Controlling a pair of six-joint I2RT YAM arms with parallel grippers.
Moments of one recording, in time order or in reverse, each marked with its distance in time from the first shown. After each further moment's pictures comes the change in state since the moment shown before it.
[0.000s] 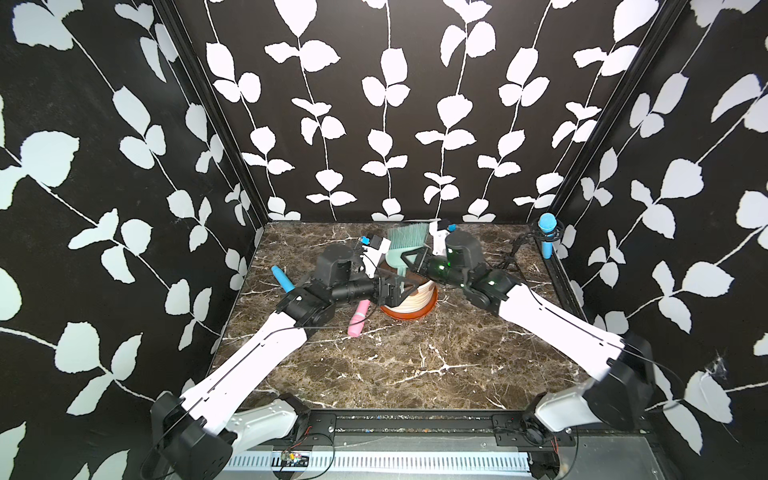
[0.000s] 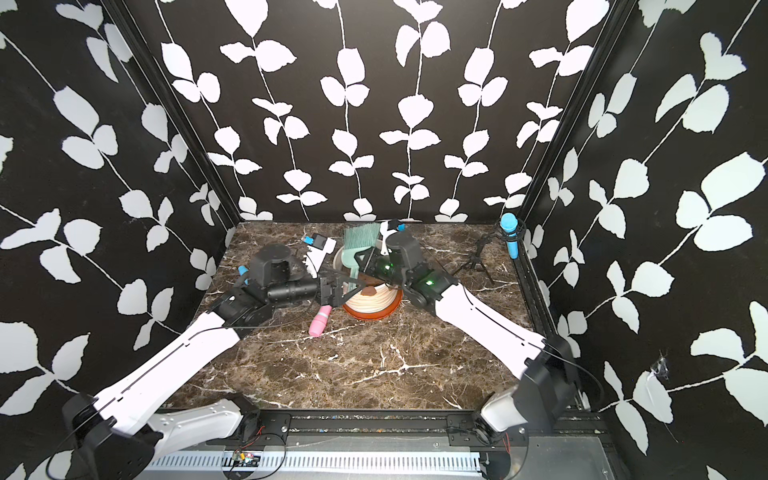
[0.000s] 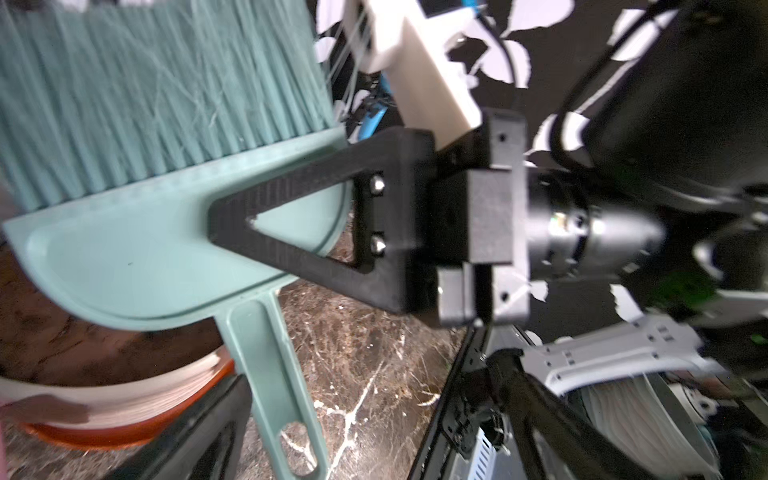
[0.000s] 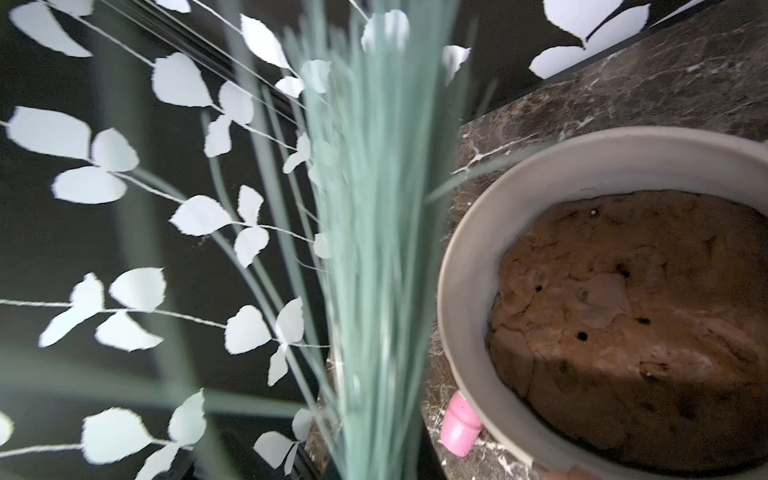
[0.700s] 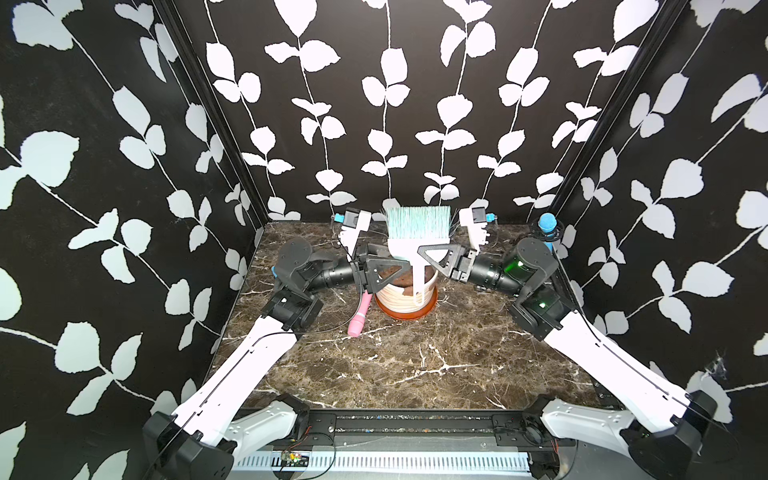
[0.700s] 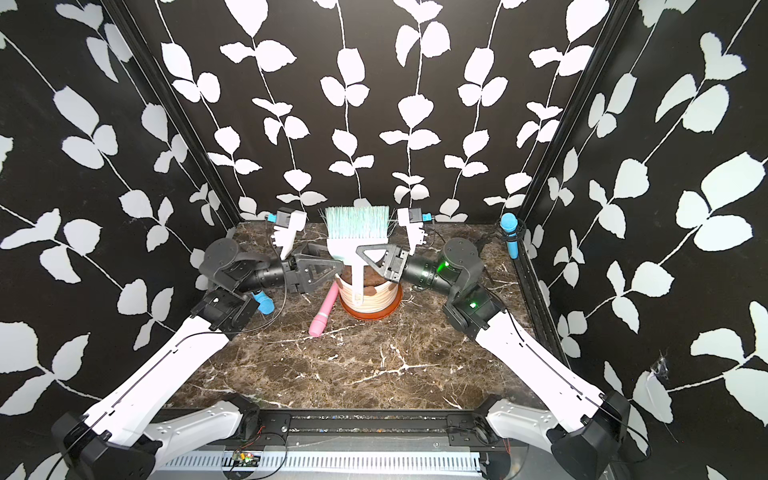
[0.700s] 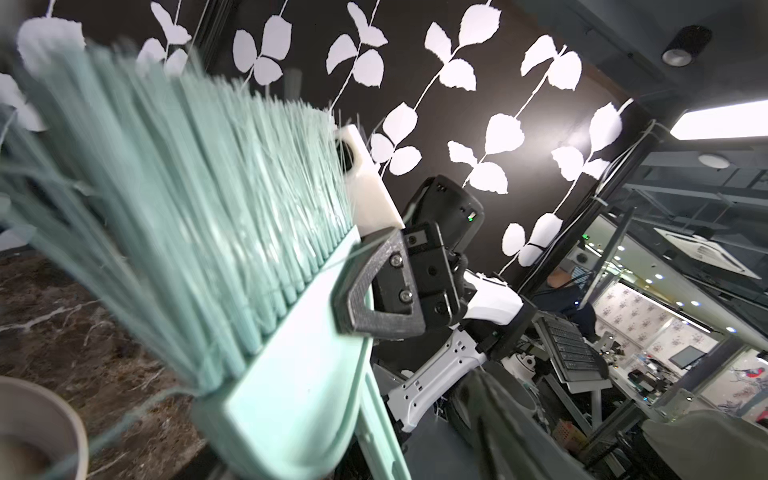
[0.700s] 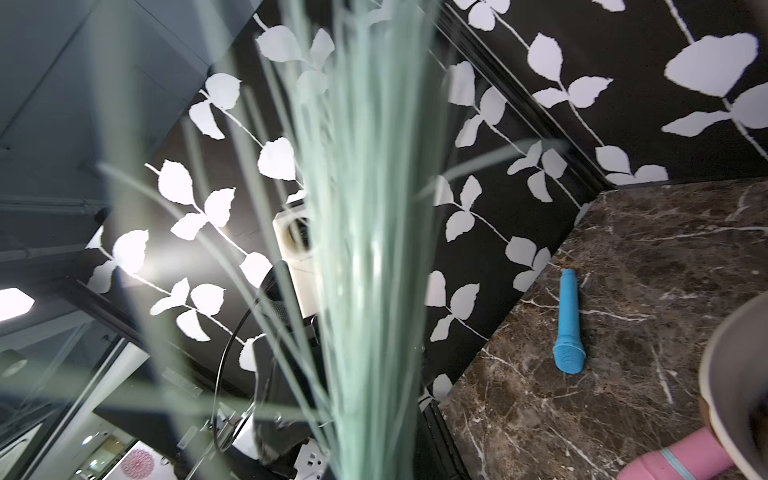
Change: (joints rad) left arm 0.104 -0.041 -0.016 0.595 0.354 -0.367; right arm -0.052 -0.261 -0.126 0.370 -0.435 0.075
